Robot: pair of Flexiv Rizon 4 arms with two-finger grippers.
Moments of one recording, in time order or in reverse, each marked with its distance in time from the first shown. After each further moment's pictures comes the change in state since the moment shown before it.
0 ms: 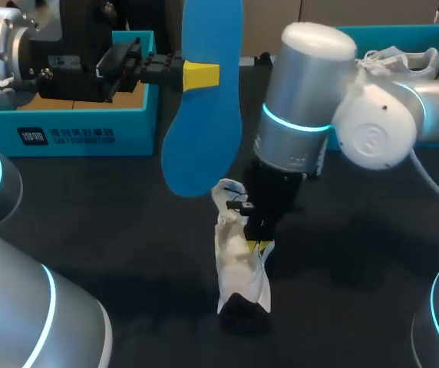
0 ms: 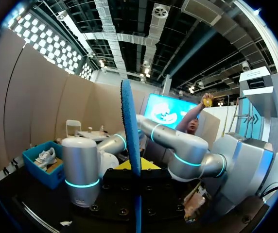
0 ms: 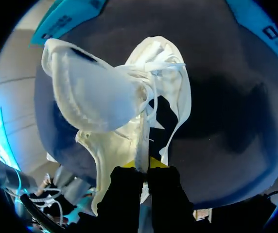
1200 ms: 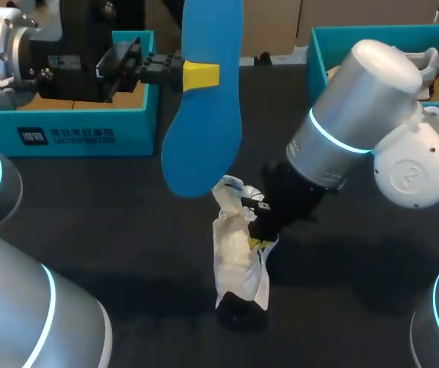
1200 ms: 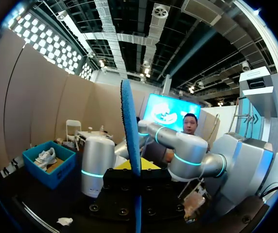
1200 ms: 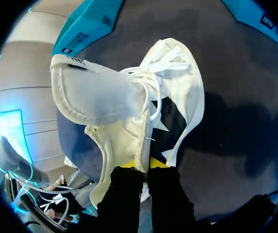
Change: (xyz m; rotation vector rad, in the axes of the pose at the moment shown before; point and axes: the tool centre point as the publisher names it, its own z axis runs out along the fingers) left arm 0.000 0.000 0.000 0.000 0.000 0.000; right arm 0.005 -0.002 -0.010 -0.127 0.201 -0.062
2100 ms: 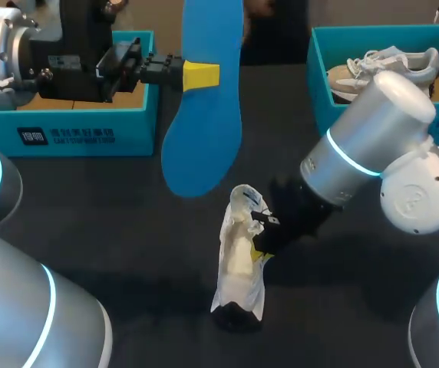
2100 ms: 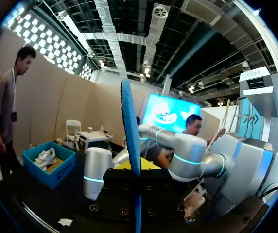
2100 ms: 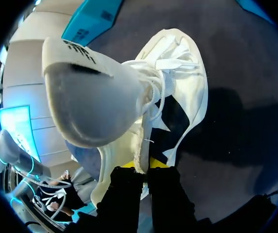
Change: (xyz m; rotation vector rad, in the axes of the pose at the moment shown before) left arm 0.000 0.000 0.000 0.000 0.000 0.000; right arm -0.021 -0.004 0.031 0.020 0.102 -0.029
